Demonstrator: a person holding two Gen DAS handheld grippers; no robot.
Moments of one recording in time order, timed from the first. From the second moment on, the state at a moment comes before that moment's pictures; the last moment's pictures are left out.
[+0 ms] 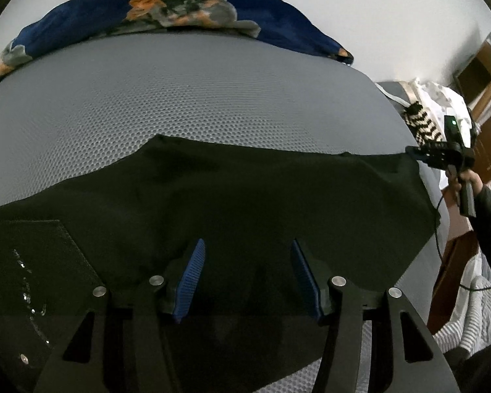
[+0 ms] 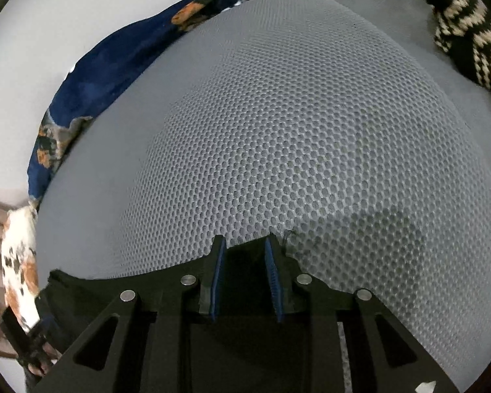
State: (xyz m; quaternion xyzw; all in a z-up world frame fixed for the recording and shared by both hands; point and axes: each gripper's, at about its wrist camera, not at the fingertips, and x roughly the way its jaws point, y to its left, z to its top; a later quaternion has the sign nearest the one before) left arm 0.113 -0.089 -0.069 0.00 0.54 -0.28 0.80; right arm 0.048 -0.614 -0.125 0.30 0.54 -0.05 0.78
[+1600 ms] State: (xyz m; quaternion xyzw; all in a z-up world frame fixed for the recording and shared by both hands) left arm 0.126 0.032 -0.068 -0.01 0.48 -0.15 0.87; right arm 0.091 -0.385 -0.056 0.21 0.49 0.07 0.85
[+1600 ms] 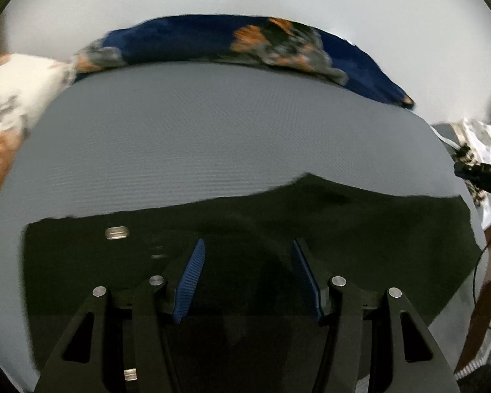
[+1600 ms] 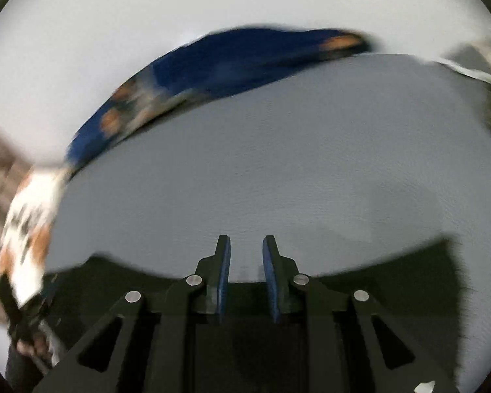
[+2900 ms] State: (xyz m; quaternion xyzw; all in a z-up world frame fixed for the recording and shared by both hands) left arm 0.102 0.133 -0.067 -0.01 0.49 -0.07 0.87; right arm 0.193 -0.141 -0.085 0.08 0.53 0.26 0.80
